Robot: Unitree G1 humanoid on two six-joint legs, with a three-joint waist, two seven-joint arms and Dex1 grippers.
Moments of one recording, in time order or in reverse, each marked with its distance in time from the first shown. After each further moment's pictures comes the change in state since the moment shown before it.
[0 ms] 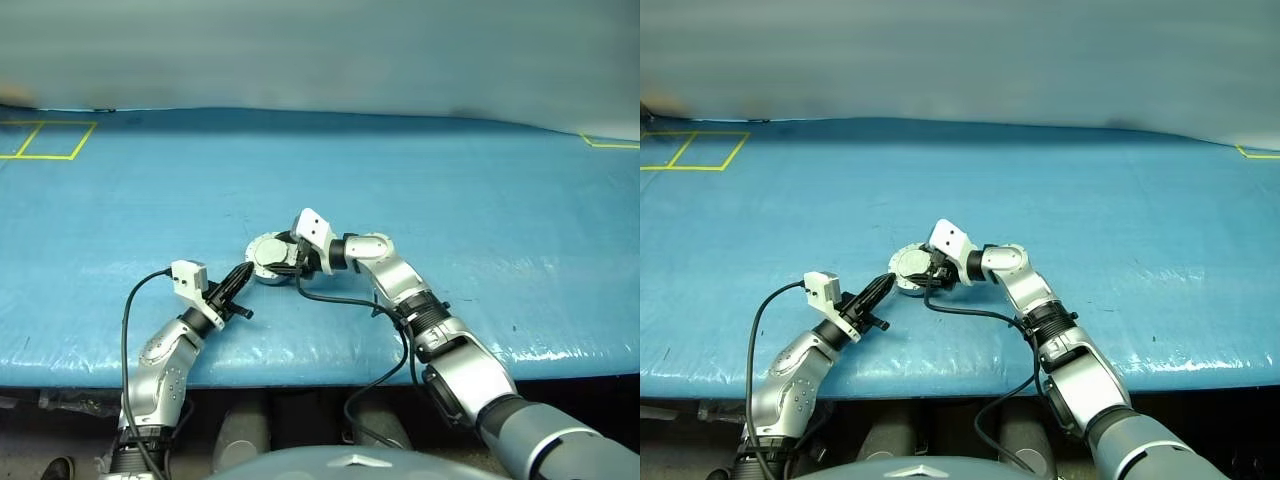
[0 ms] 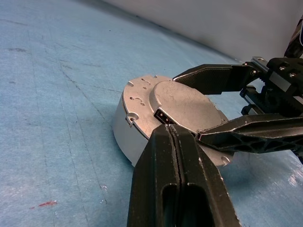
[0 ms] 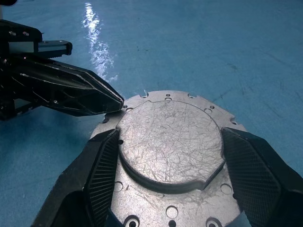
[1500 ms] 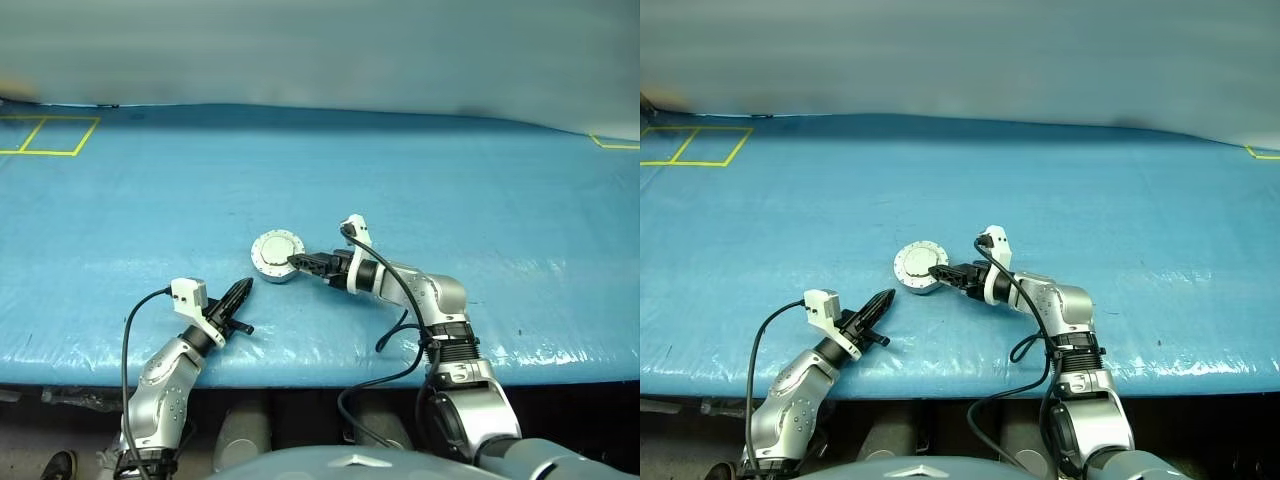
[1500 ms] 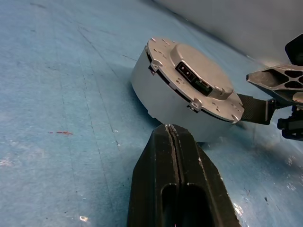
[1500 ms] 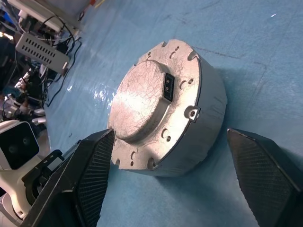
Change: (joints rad) left arm 0.095 -0.043 0.007 -0.040 0.002 0.006 0.008; right arm 0.220 0.054 -0.358 -0.386 0.484 0.872 -0.275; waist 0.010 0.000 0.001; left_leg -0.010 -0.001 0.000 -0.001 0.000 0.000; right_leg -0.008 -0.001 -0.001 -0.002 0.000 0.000
